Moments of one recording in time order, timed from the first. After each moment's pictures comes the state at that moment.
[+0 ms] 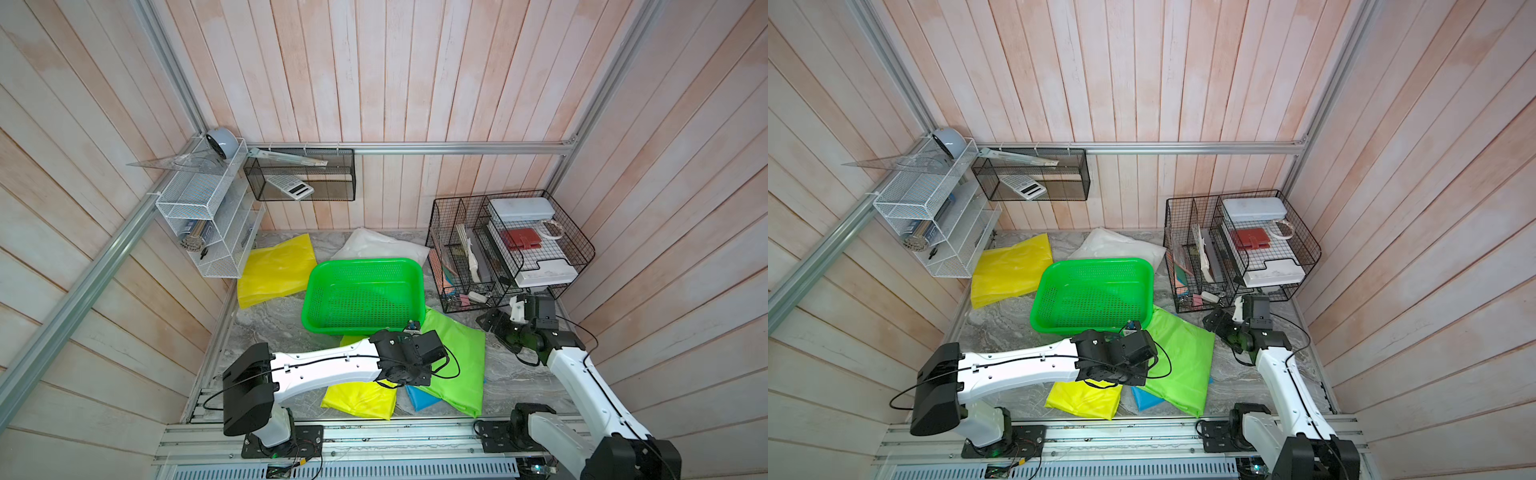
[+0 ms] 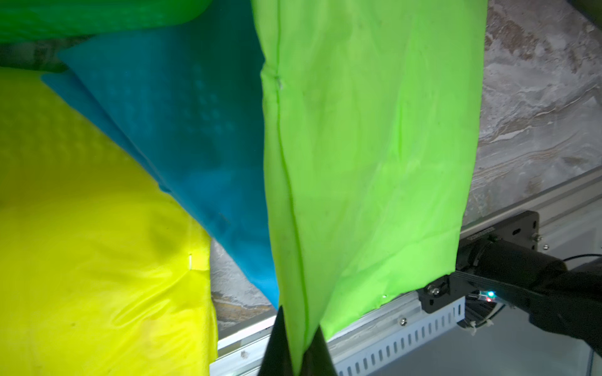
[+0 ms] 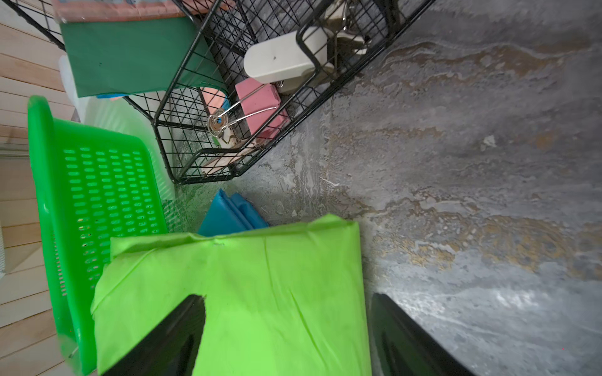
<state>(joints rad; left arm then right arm) -1.24 1.58 1.23 -0.84 -0.06 -1.01 -0.02 1.00 0.60 -0.56 -0.36 0.60</state>
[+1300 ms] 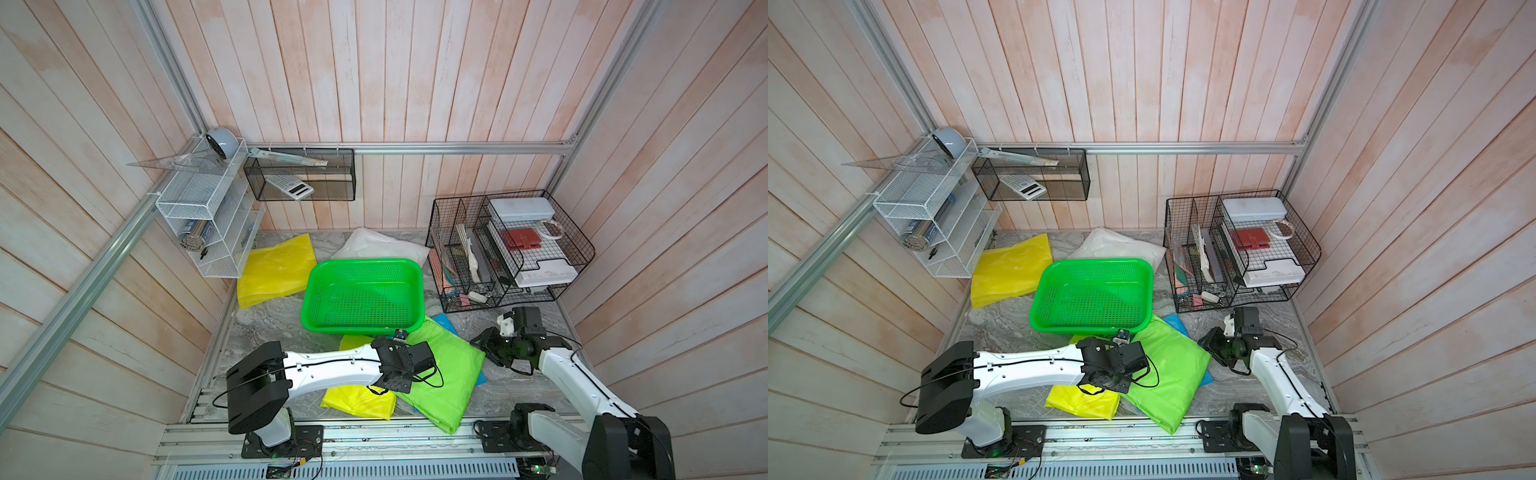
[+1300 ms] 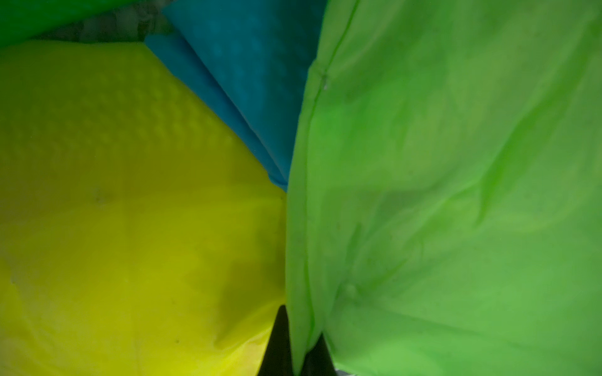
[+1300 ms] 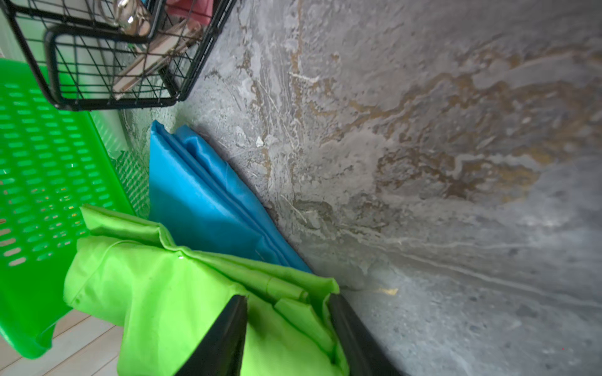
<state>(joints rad) -1.22 1.63 1.10 -0.87 -0.18 -0.91 0.01 1.06 0.48 -0.55 -0.46 0.65</state>
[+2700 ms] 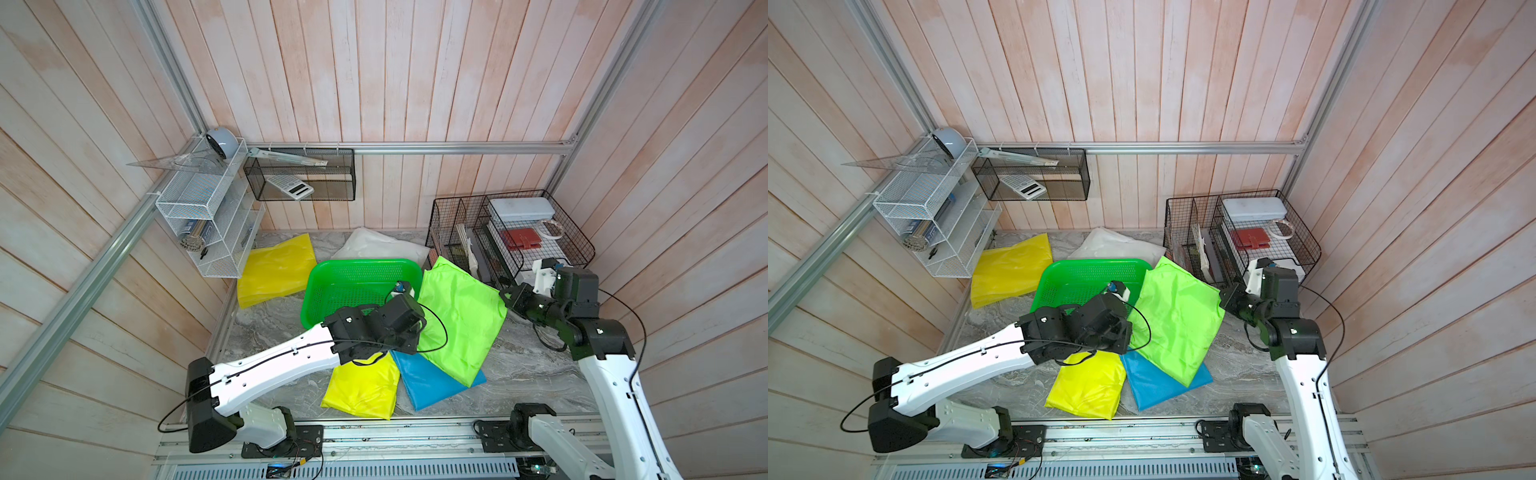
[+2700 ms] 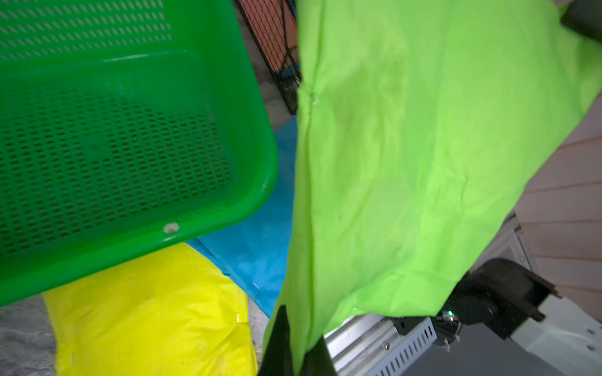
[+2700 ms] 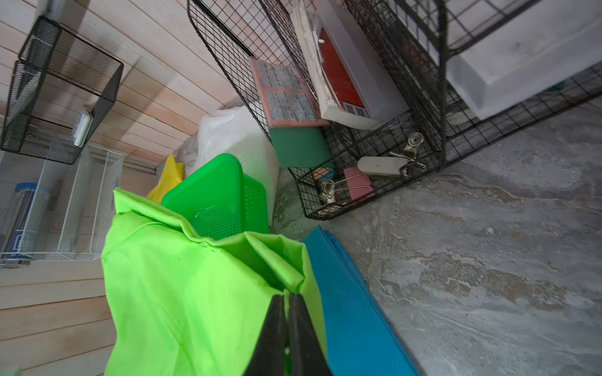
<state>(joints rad) -1.06 1.38 1.37 -0.87 -0.18 -0.72 0.05 0.93 1.08 -0.81 -0.35 0.60</state>
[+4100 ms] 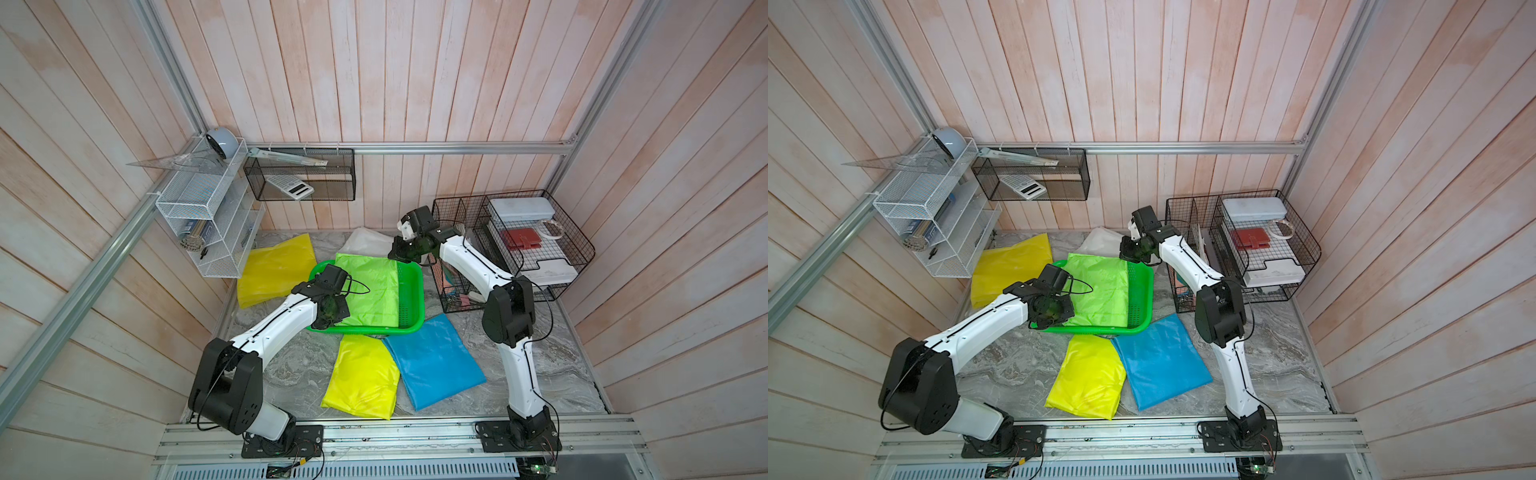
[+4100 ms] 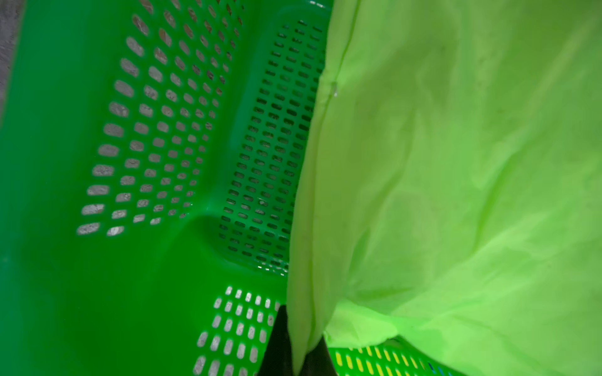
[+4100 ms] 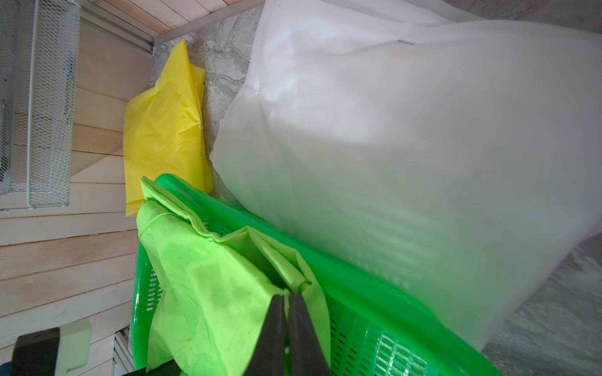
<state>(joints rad) -0.41 1.52 1.06 -0.76 -0.08 -0.67 0.53 2.25 2.11 -0.75 -0.36 0.56</state>
